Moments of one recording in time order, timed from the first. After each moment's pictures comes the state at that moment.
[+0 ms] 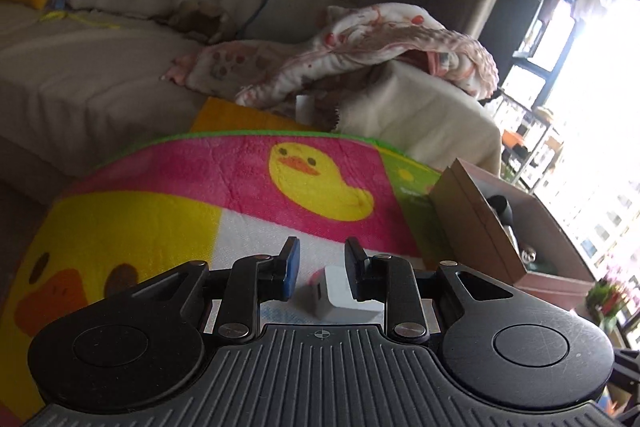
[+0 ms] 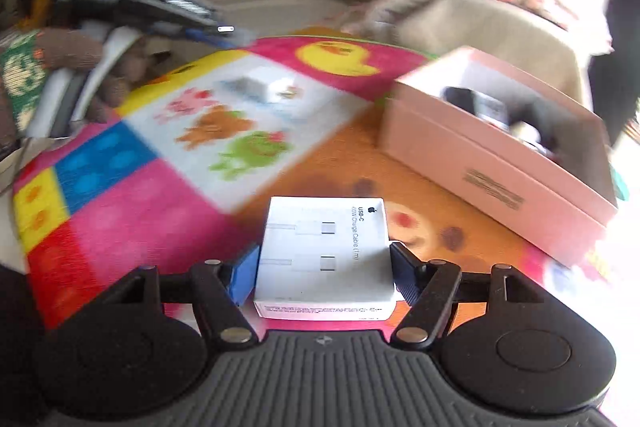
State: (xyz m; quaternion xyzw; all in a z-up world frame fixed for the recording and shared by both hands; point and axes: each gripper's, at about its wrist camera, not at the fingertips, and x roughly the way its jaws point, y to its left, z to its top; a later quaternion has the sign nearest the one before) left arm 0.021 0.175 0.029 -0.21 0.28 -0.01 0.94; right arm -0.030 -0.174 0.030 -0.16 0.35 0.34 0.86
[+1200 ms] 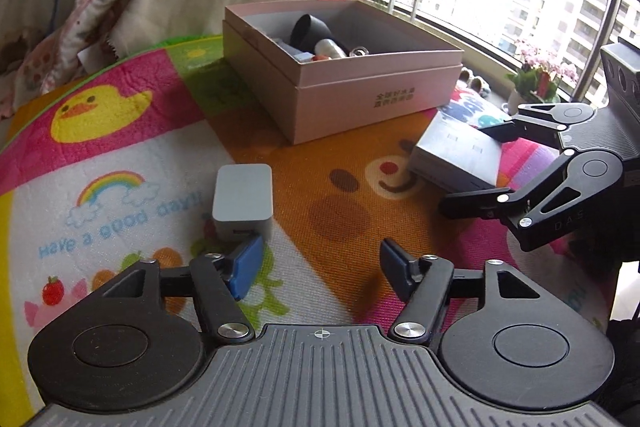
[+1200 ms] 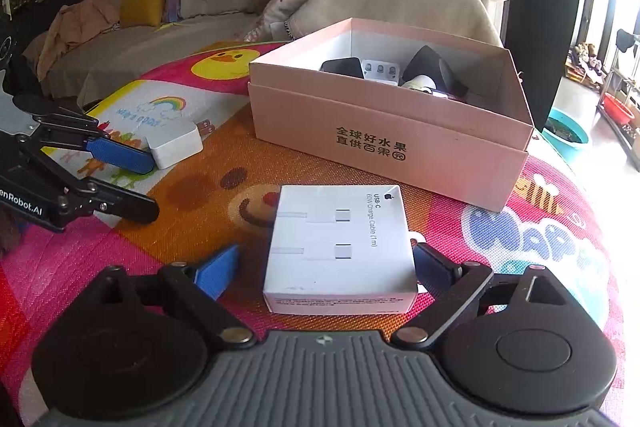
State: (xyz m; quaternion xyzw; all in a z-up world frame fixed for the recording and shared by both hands) left arm -0.012 0.018 0.012 0.04 0.39 -0.22 0.89; right arm 0.001 -0.220 0.006 -0.09 0.35 0.27 0.89
